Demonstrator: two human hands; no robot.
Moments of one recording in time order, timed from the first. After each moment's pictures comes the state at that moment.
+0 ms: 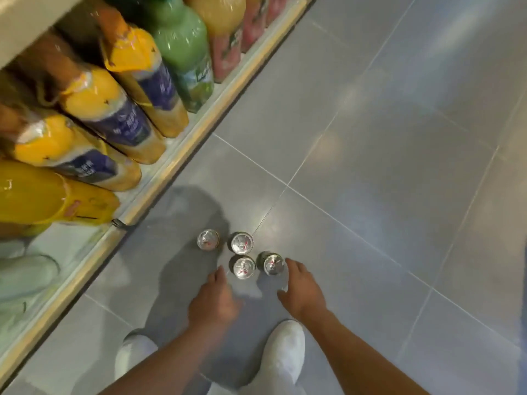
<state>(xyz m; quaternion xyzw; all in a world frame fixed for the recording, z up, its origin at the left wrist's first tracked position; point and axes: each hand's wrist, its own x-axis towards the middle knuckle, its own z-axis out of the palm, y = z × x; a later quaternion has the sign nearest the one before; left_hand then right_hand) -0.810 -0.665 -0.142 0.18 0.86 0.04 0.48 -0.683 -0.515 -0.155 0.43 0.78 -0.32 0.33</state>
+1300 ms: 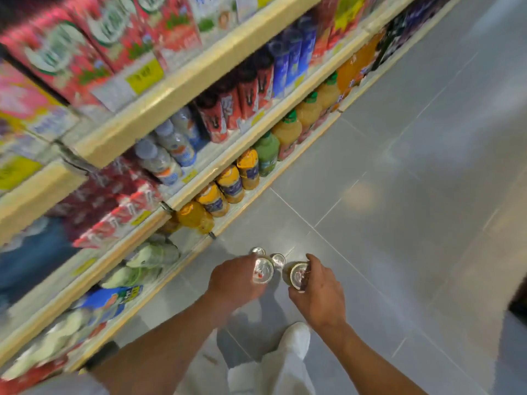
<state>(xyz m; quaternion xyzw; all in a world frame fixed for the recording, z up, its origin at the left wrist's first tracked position) -0.873 -0.693 0.202 0.29 0.90 0.06 0.32 -0.730 -0.551 0.188 0.38 0.87 -0.29 0.12</state>
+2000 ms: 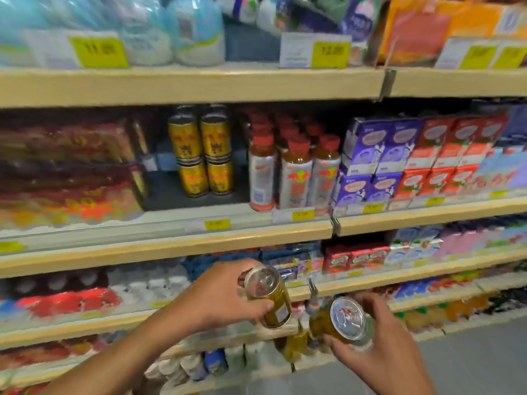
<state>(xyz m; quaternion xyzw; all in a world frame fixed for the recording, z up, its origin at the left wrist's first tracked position) -0.900 -0.992 0.705 0.15 0.91 0.37 0.09 -0.837 -0.705 0.662 0.05 0.93 -0.35 -0.03</state>
